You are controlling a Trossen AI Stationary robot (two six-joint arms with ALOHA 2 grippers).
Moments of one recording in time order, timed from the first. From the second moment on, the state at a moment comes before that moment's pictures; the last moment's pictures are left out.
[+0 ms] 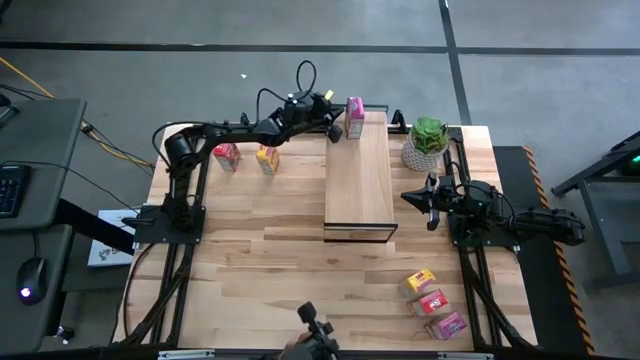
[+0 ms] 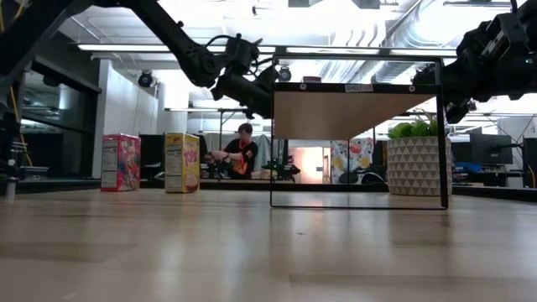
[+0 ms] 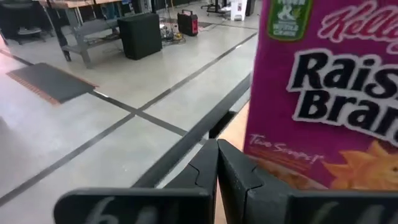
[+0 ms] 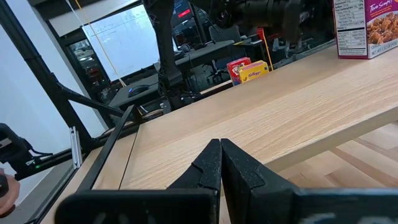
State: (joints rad) left arm 0.57 2.00 1.34 0.43 -0.01 0.03; right arm -0.16 0.02 0.01 0.01 -0.01 0.34
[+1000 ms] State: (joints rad) left arm 0.55 1.96 1.34 0.33 -0.01 0.13; right arm -0.16 0.02 0.01 0.01 -0.01 0.34
